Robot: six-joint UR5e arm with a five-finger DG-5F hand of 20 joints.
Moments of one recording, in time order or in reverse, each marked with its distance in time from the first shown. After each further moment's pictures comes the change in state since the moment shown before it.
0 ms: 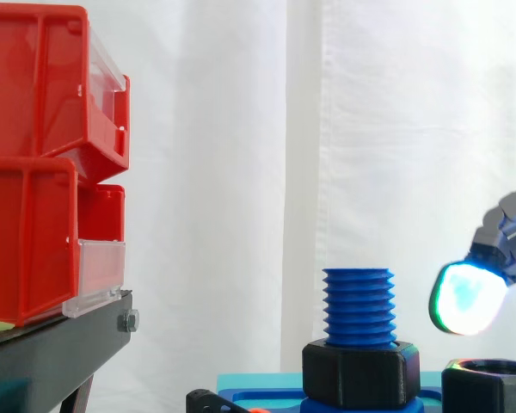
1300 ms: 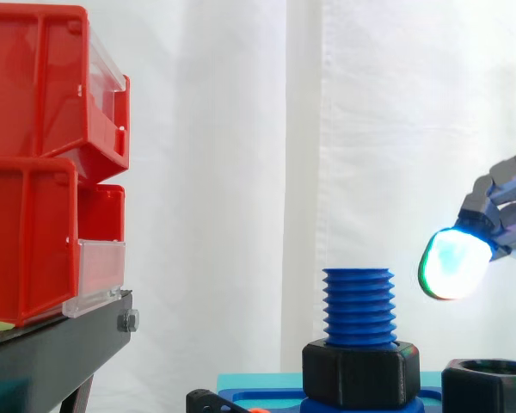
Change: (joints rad) arm 0.031 -0.026 0.000 0.179 0.135 -0.121
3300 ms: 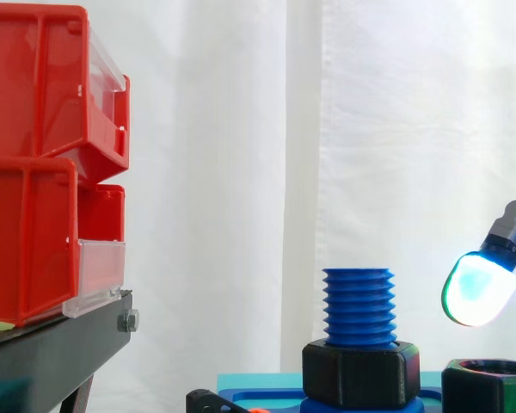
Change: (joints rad) arm 0.081 -0.049 0.001 0.154 0.198 -0.067
